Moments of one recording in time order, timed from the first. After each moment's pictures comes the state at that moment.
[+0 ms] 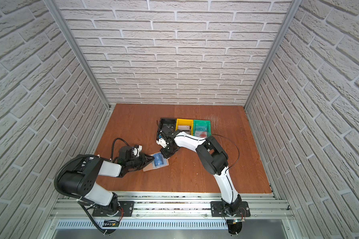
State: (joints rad) left arm -0.24 1.56 0.29 0.56 0.67 -0.94; right arm 0.71 2.15 1.59 -0.77 -0.30 0.09
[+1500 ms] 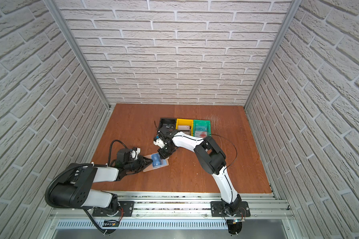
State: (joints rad) left arm -0.24 1.42 0.23 0.43 0.64 -0.91; right arm 0.73 2.19 1.64 -0.78 -0.36 0.10
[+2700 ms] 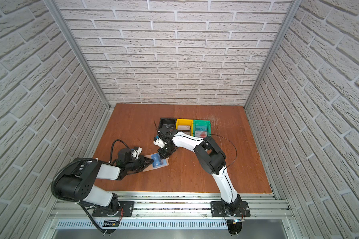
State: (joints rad) left arm -0.24 1.51 0.24 0.54 0.67 -0.92; right arm 0.73 2.19 1.64 -0.78 -0.37 0.10
